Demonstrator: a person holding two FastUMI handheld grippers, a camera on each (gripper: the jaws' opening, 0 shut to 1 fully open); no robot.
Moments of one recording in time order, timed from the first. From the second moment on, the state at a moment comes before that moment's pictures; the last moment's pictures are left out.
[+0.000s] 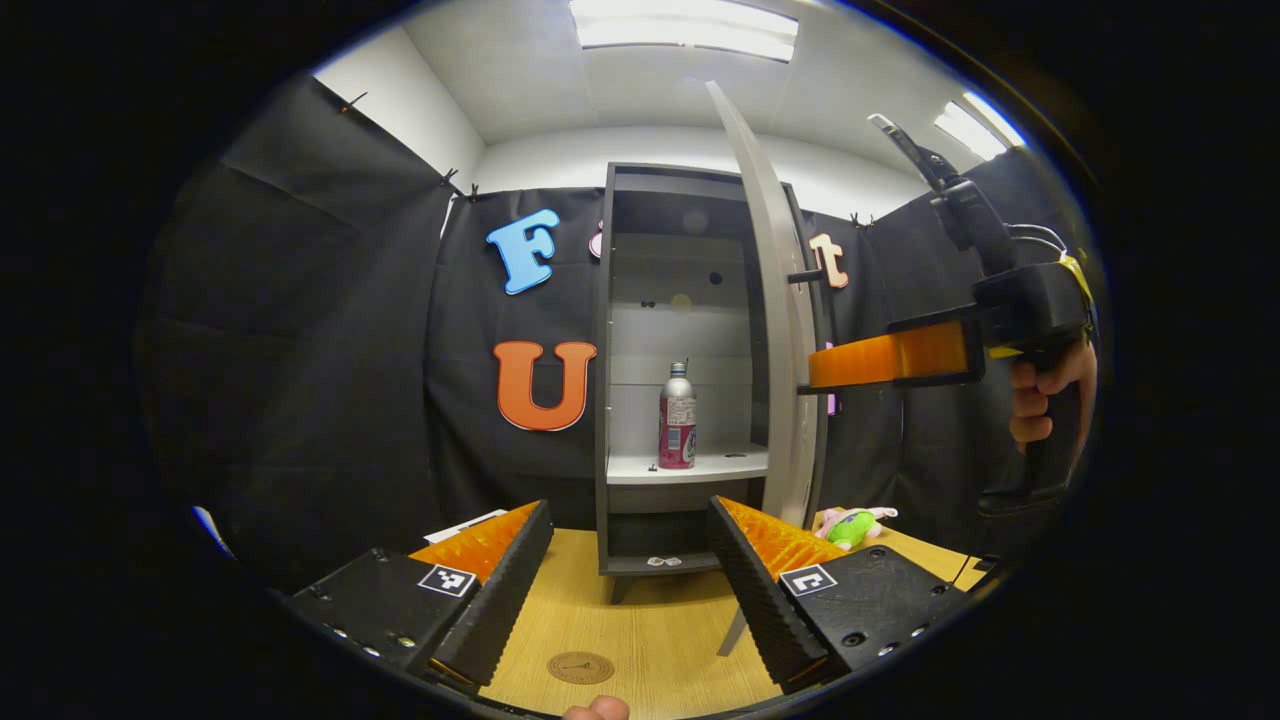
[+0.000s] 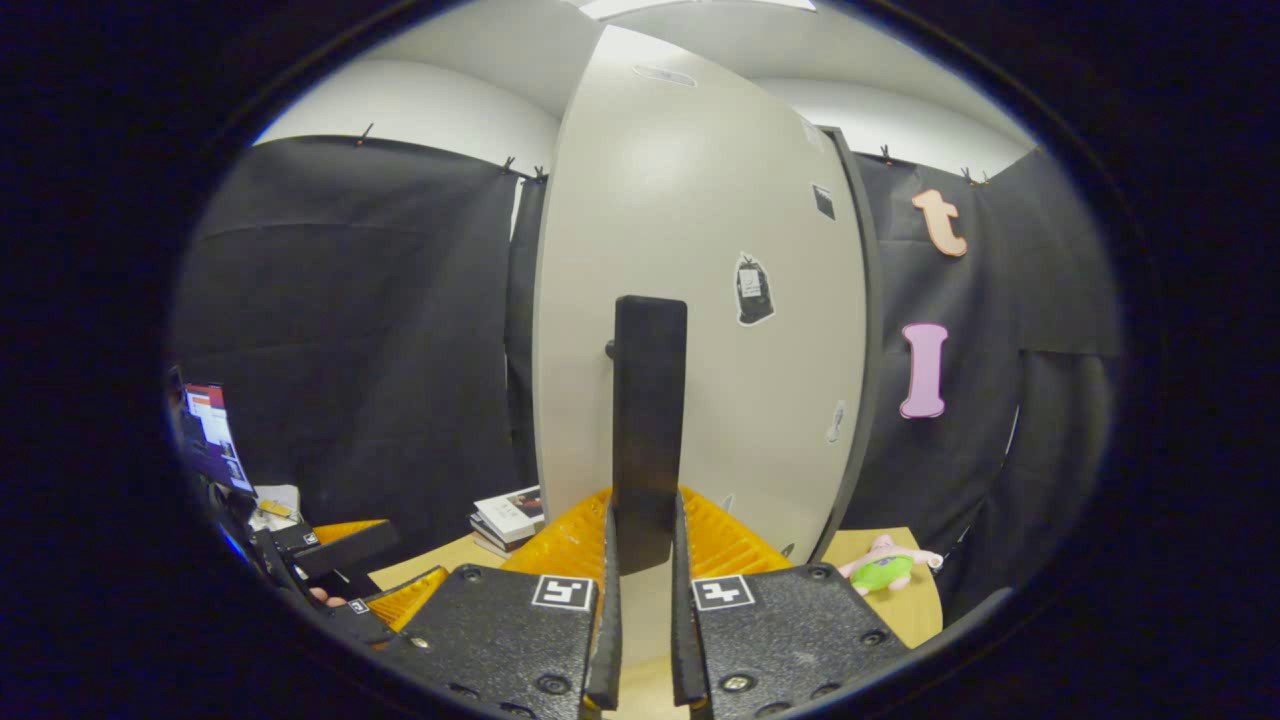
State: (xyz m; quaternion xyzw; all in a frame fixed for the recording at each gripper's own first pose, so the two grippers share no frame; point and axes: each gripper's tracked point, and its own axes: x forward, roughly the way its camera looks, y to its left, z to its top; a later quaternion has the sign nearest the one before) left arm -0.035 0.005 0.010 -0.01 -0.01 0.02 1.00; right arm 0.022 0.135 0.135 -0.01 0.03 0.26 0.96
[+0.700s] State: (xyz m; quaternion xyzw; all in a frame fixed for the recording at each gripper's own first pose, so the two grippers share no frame) left arm -0.034 -0.014 0.005 -0.01 0.00 0.01 1.00; right arm -0.012 0.059 0.138 0.01 0.03 0.24 0.97
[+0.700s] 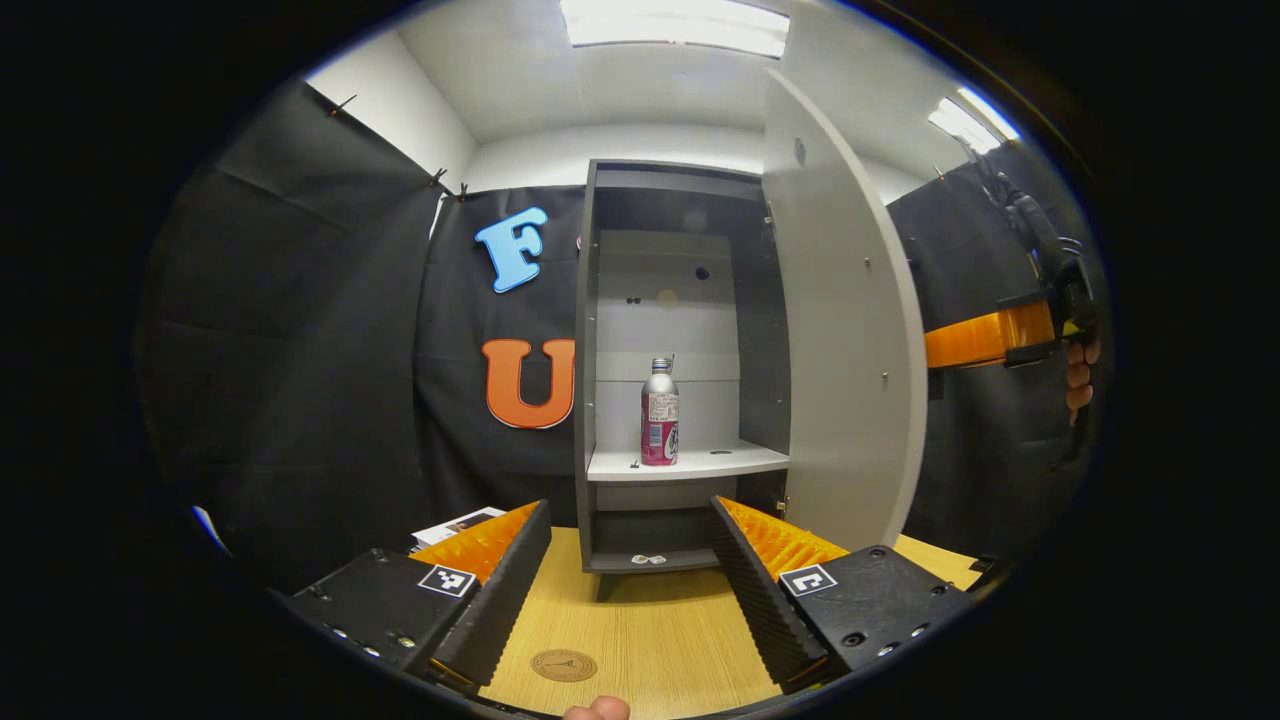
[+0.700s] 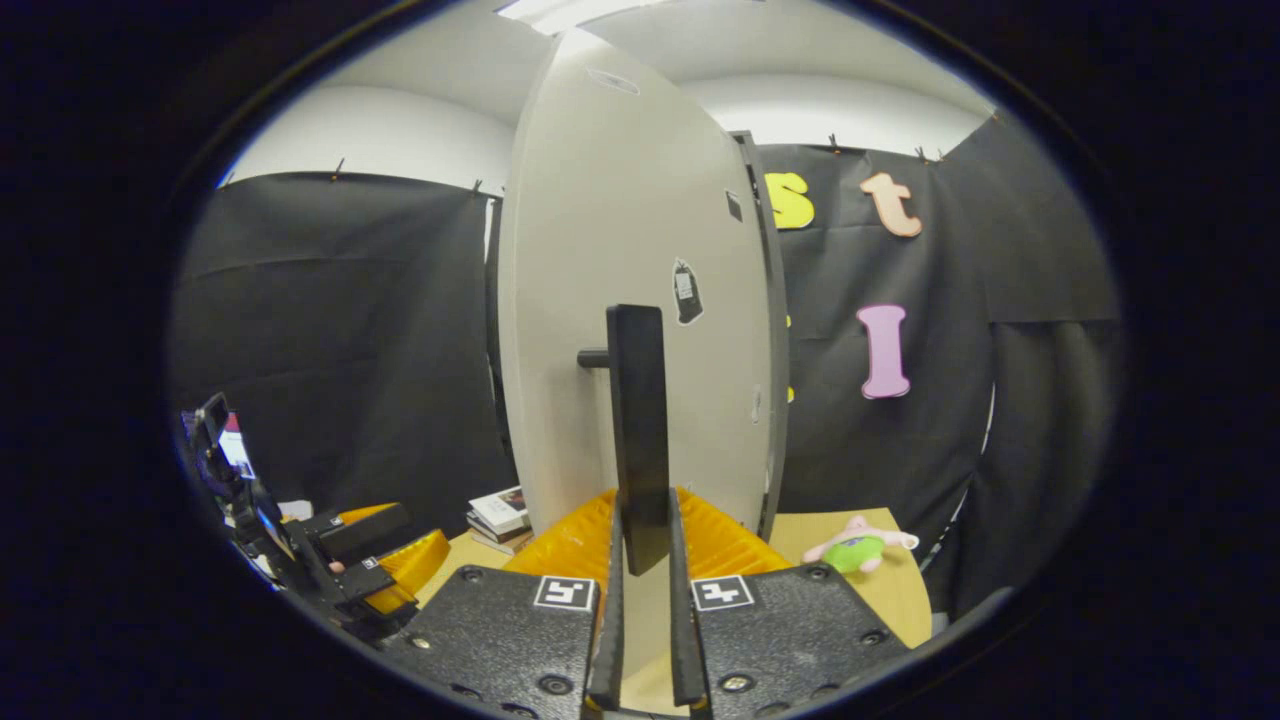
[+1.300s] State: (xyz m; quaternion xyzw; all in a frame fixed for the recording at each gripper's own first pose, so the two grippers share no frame) left arm -0.030 -0.032 0.000 -0.01 0.00 -0.01 1.00; right arm 0.006 -0.027 0.139 -0.02 0.01 0.14 0.99
